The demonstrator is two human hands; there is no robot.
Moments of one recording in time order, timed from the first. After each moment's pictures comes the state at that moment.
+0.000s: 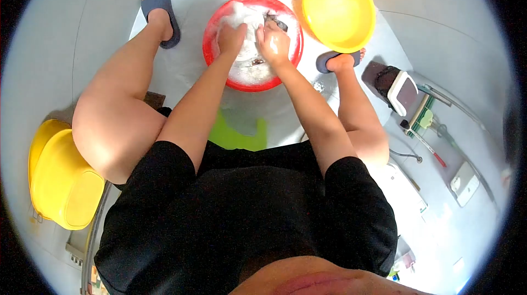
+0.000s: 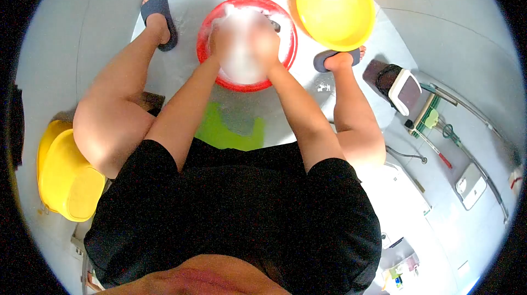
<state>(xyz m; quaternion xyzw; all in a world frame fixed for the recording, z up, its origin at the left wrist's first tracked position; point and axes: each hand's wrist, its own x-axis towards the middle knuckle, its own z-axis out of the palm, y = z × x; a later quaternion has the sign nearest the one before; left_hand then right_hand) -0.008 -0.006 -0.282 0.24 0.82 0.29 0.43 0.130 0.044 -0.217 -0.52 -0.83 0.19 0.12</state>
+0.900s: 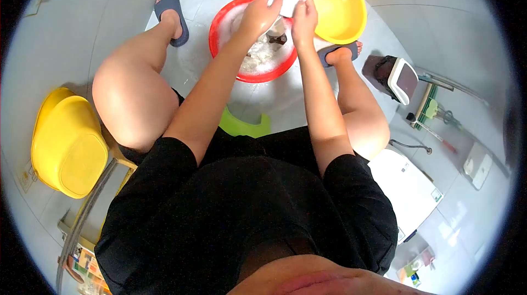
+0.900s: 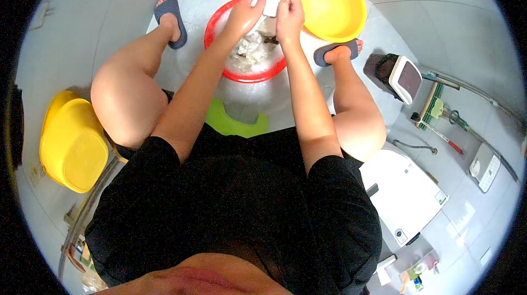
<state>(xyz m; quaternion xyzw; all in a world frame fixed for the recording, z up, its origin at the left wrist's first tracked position) 0.024 0.034 -0.086 0.41 0.71 0.43 0.38 0.159 0.076 -0.113 -0.53 -0.58 0.42 0.45</state>
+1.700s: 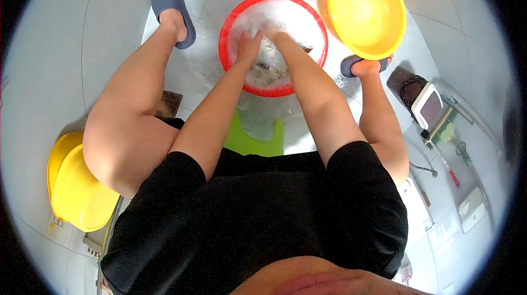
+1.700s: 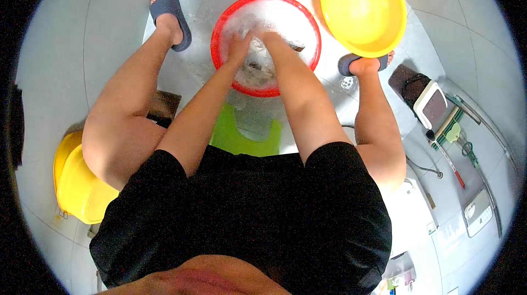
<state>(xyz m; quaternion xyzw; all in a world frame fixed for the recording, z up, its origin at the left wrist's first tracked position) 0.000 -0.021 -0.307 0.19 0.80 0.27 0.49 0.092 0.079 -0.383 -0.55 -0.70 0.43 -0.17</state>
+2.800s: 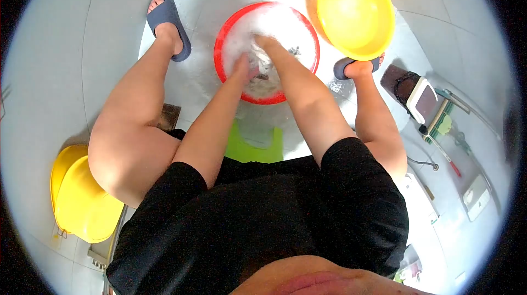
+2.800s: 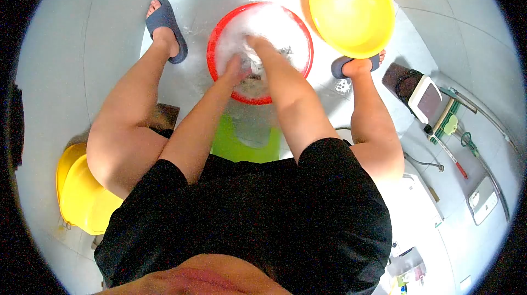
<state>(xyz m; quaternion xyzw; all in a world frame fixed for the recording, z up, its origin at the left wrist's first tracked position) 0.018 -0.056 -0.338 -0.16 0.61 0.40 0.66 0.085 0.059 -0.399 -0.59 -0.67 0.39 -0.20</state>
